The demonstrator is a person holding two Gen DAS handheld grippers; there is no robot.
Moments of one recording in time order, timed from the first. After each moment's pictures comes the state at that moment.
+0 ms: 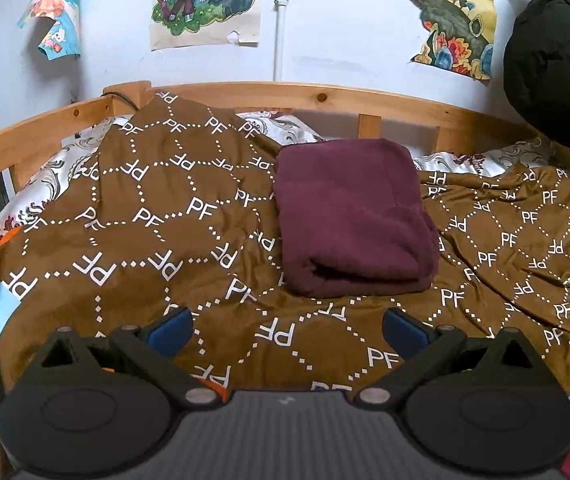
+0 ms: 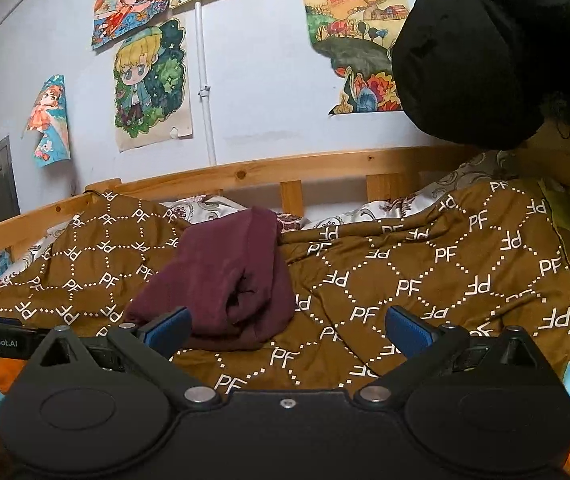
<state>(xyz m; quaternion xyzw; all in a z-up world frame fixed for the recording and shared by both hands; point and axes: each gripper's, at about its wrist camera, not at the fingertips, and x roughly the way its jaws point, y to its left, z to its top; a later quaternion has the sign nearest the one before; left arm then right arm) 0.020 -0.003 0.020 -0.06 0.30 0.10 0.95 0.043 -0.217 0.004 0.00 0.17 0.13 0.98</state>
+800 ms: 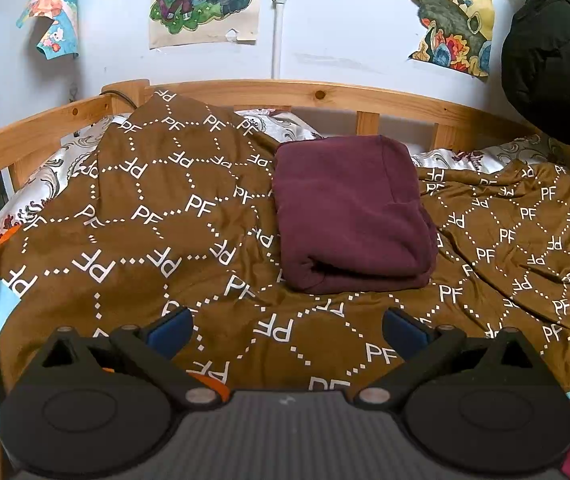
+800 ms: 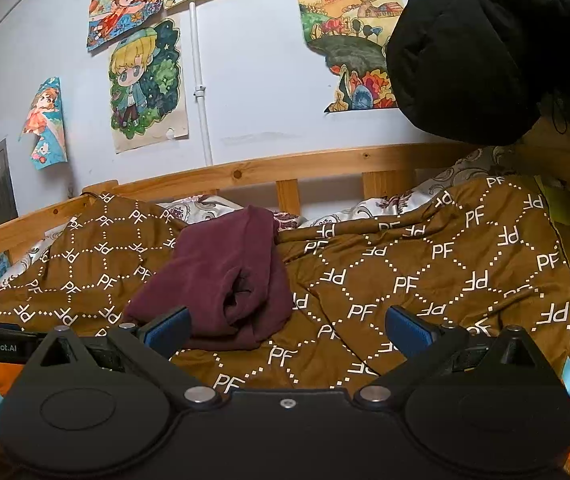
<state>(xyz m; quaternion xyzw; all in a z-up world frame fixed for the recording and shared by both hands) 0.019 -0.005 0.020 -0.06 0.30 0.10 0.95 0.044 -0.218 0.005 0.00 0.17 0.13 0.98</state>
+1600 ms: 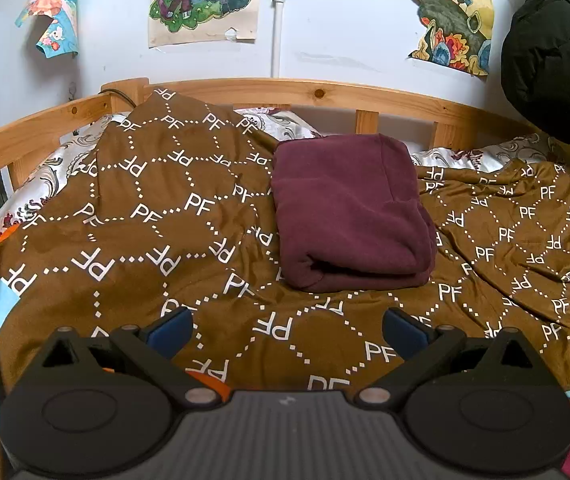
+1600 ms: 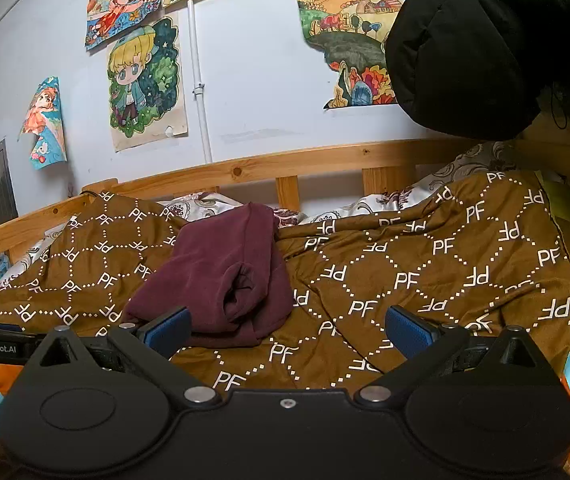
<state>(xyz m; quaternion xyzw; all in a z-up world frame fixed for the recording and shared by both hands) 0.018 -0.005 0.019 -0.06 0.30 0.10 0.95 0.045 -0.218 0.004 0.01 0.18 0.13 0.98</state>
